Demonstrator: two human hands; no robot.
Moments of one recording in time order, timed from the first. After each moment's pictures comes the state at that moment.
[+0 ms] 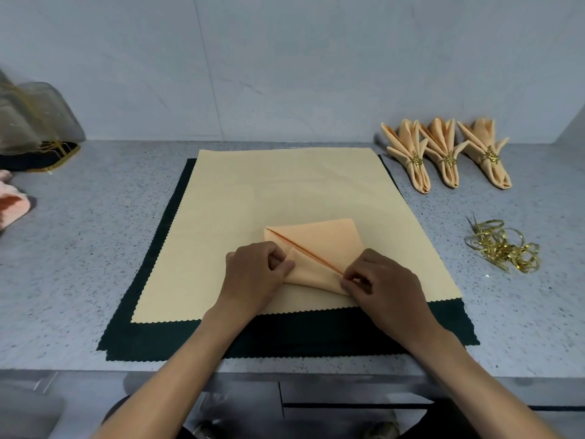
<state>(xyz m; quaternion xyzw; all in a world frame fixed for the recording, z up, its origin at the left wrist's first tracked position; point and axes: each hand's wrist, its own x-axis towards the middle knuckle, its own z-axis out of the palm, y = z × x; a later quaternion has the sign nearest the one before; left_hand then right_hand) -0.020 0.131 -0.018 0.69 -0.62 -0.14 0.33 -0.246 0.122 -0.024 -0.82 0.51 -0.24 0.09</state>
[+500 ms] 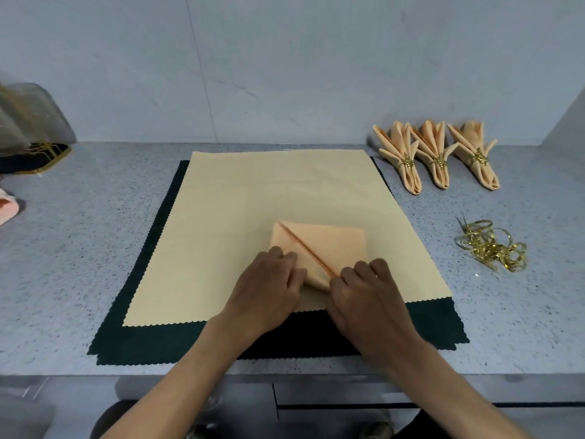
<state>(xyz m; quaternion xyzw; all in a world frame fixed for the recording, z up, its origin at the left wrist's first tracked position) -0.044 0.147 -0.008 0.64 -0.73 -0.10 0.19 -0.227 0.148 -0.020 -0.86 0.44 -0.15 -0.19</state>
